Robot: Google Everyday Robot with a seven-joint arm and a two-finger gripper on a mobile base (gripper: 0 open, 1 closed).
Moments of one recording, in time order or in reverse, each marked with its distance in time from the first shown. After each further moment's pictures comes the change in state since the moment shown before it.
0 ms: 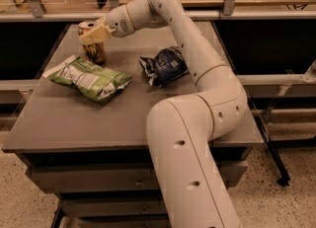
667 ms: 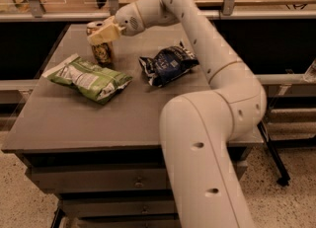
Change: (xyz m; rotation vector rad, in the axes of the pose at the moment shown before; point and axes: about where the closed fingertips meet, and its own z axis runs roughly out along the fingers) arm -0.004 0.024 -0.032 -0.016 0.004 0.020
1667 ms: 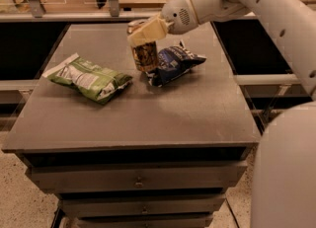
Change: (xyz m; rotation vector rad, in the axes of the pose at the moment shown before) arm 0.008 0.113 -0.117 0.130 0.089 0.146
